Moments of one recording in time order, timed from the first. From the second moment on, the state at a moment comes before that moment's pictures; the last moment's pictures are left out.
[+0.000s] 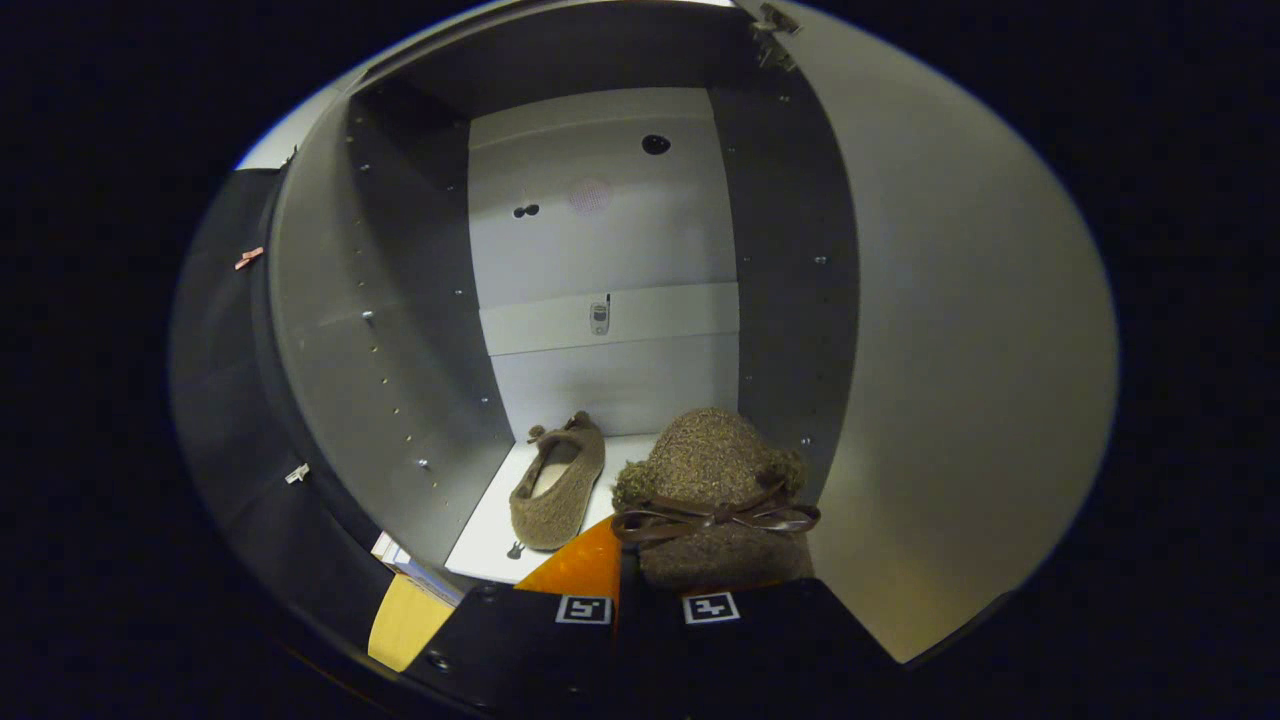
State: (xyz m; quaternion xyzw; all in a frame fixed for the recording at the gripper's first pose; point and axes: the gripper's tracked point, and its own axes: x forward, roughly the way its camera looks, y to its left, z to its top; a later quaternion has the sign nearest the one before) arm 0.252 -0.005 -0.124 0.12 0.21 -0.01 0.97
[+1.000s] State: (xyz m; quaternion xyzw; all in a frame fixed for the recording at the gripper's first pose) arm 0.421 -0.007 -0.247 0.06 0.32 -0.01 0.94
